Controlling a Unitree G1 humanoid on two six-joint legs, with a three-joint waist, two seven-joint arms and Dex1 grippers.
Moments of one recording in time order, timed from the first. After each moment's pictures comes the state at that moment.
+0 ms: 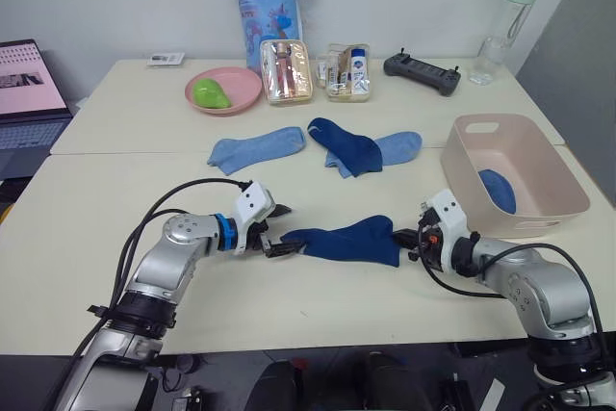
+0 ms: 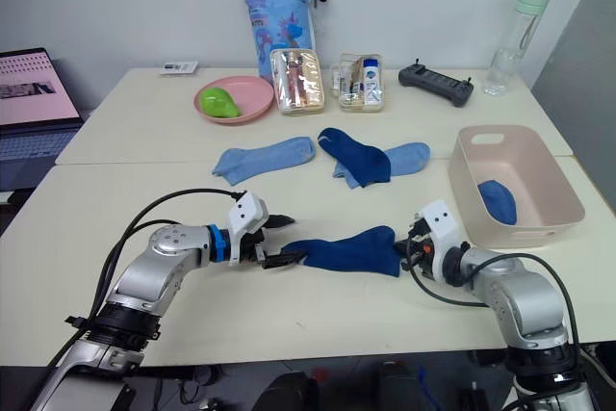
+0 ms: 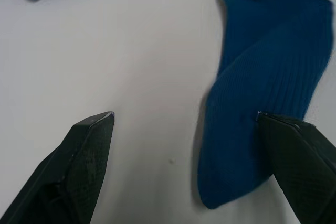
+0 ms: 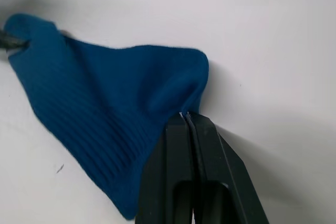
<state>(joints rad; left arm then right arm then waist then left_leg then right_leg) -0.41 0.60 -0.18 0.17 -0.24 0.26 -1.06 -0.25 -0.46 -0.02 -0.39 0.38 1.06 0.58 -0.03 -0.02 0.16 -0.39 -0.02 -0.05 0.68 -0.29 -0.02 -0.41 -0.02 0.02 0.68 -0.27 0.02</state>
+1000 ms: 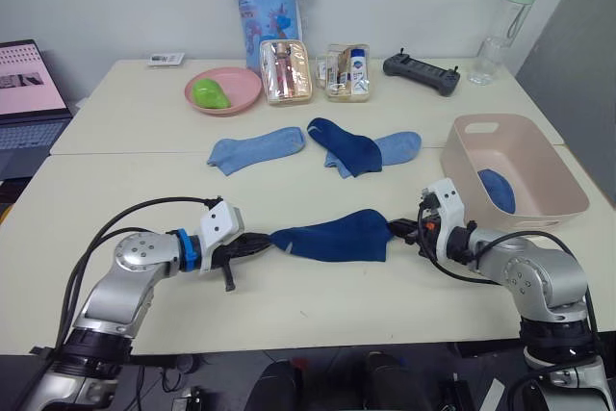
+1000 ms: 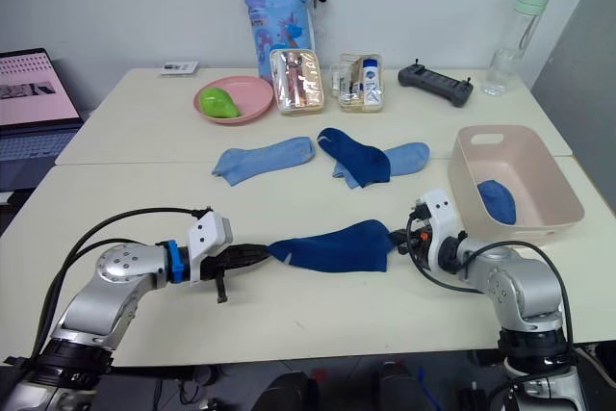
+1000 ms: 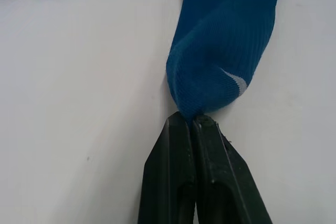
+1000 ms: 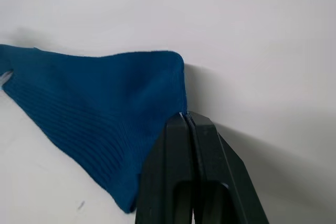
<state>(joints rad) -0.19 0.74 -0.02 0.03 -0.25 0.11 -1.07 -0.33 -0.41 -0.05 -0.34 0.51 1.16 0.52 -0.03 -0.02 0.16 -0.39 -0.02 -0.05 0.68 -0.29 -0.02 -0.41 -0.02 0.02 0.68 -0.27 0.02</state>
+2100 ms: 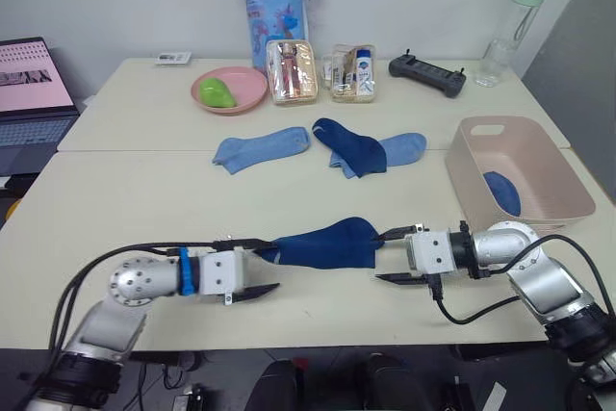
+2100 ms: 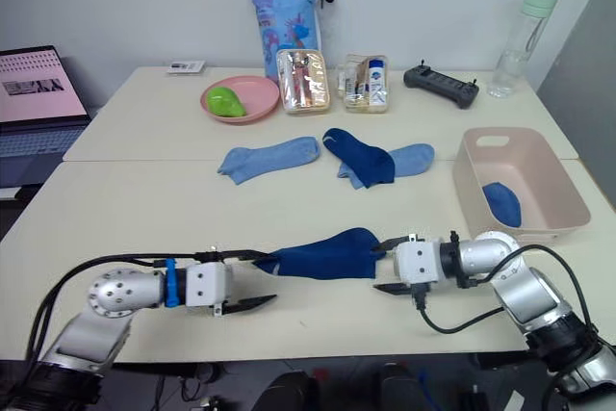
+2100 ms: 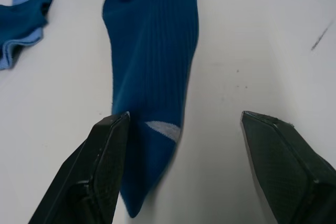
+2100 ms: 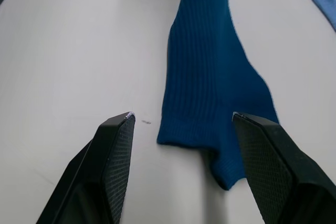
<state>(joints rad) -0.10 0.75 -0.10 0.03 -0.02 -0.38 -1.06 -0.34 -0.73 0.34 -0.05 0.03 -0.19 1.11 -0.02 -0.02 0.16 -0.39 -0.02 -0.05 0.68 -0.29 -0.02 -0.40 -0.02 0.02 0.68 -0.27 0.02</state>
